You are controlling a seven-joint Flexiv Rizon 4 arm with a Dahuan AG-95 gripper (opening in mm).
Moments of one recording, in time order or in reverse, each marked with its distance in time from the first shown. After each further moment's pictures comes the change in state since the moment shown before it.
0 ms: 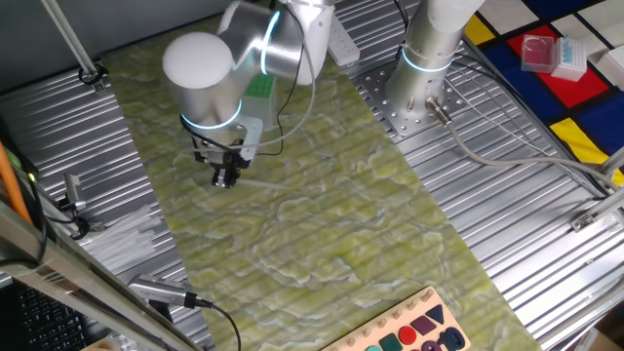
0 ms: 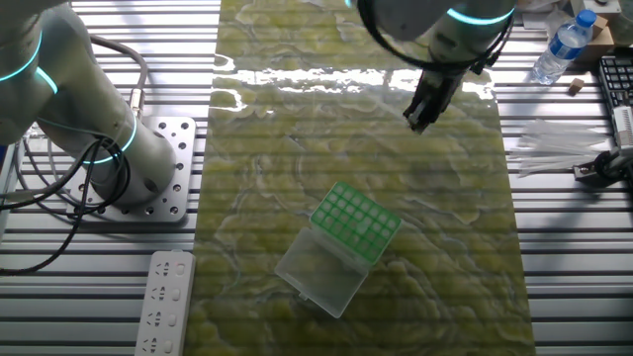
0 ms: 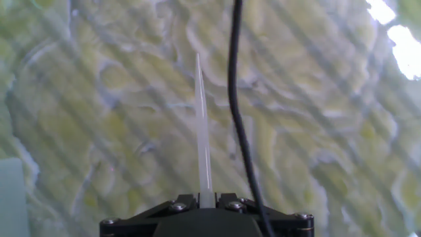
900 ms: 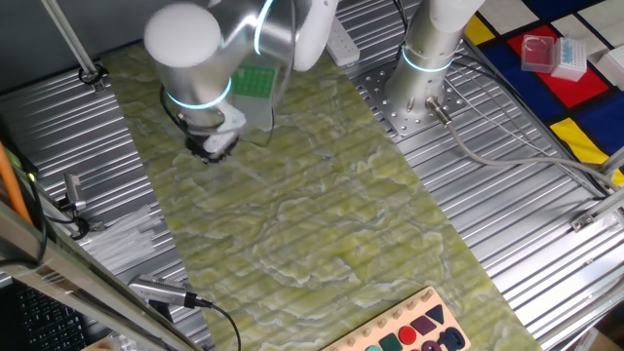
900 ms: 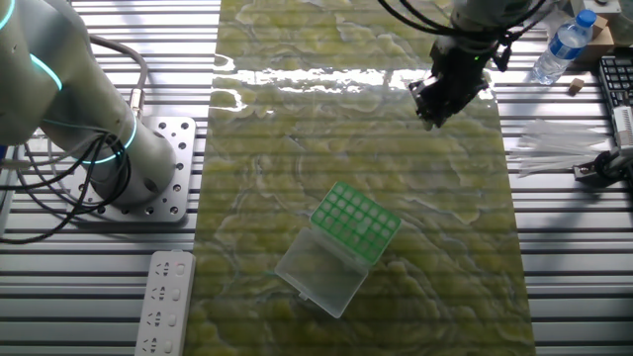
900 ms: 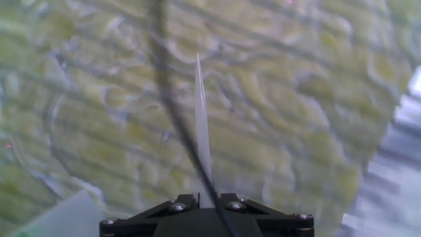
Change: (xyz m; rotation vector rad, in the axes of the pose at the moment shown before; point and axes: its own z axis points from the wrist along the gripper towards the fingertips) arm 0.029 0.032 -0.062 -0.074 0.055 0.558
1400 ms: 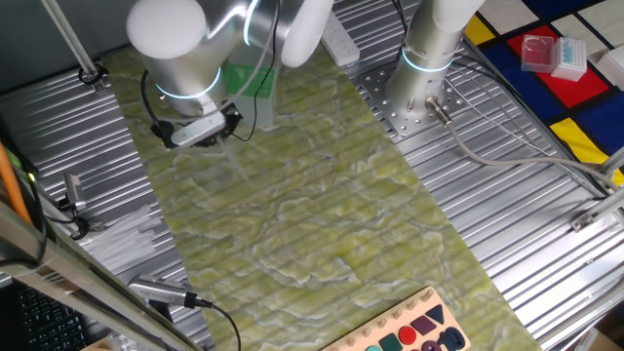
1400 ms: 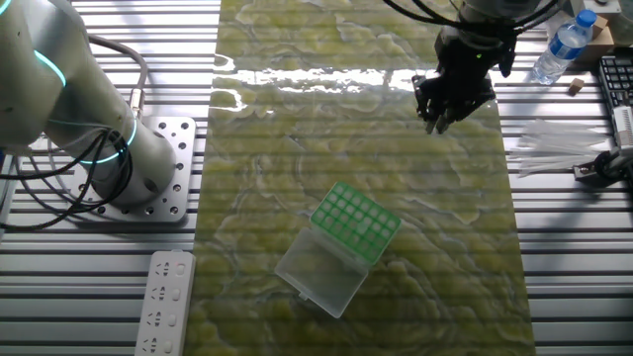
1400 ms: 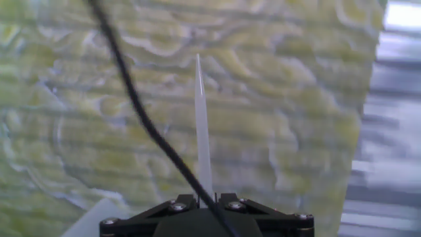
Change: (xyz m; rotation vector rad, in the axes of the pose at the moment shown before) arm 0.021 0.012 -0.014 -0.041 0.067 0.268
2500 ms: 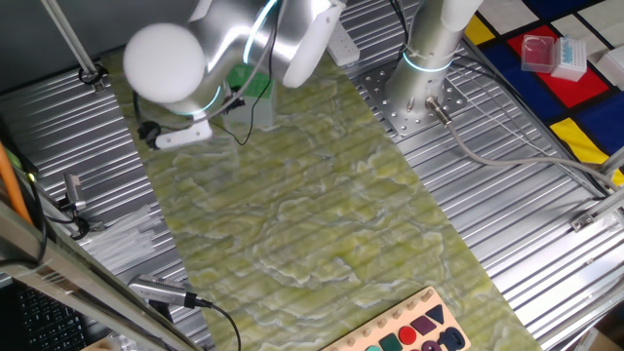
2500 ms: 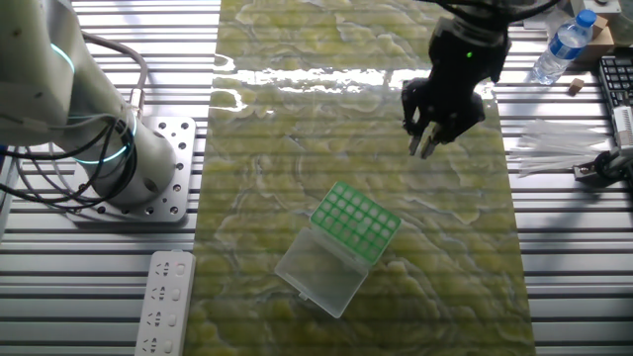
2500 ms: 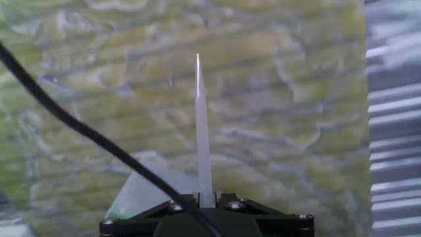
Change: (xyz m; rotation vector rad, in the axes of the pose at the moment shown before) arm 0.059 0.041 -0.012 -0.095 0.241 0.230
